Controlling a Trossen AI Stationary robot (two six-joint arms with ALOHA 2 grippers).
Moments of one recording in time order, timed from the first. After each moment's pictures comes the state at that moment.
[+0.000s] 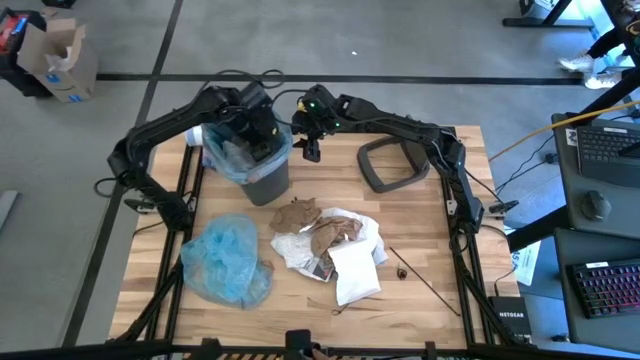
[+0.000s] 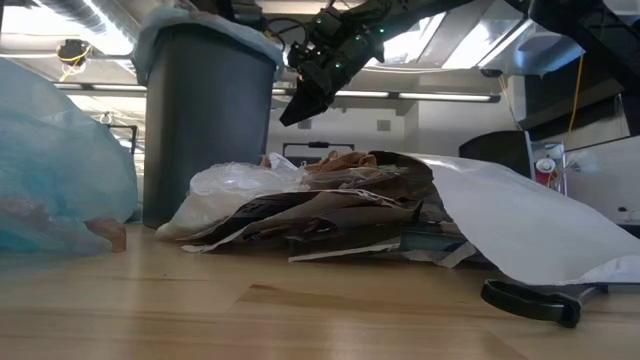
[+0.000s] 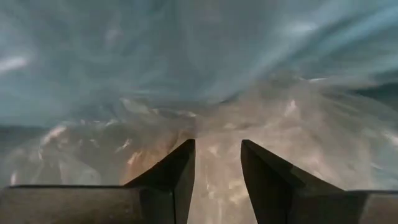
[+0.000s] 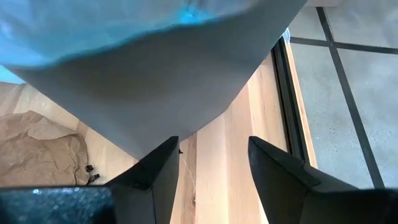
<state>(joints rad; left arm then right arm) 0.65 1.54 1.50 -1.18 0.01 0.13 -0.43 2.13 2.00 -0.65 -0.28 -0.39</state>
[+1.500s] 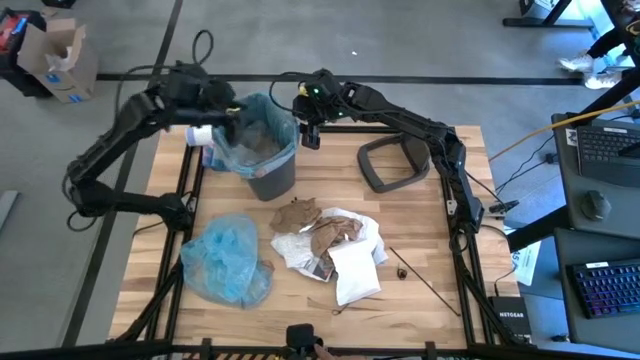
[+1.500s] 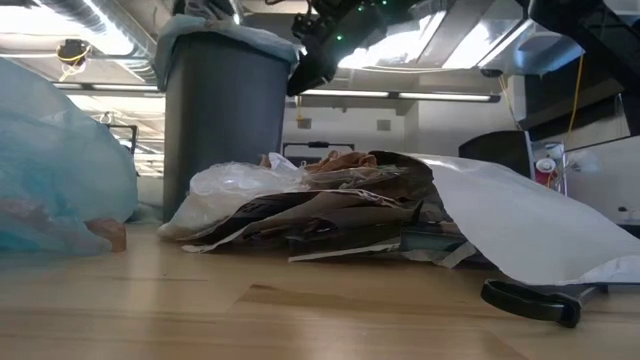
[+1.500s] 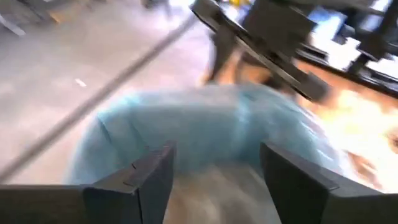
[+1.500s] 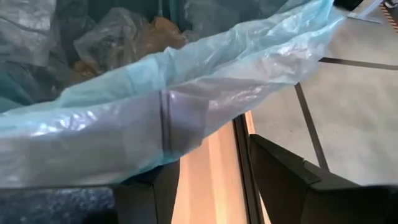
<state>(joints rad) 0.68 1.14 1.54 -1.00 0.10 0.04 -0.43 2.13 2.20 -0.78 -0.16 -0.41</state>
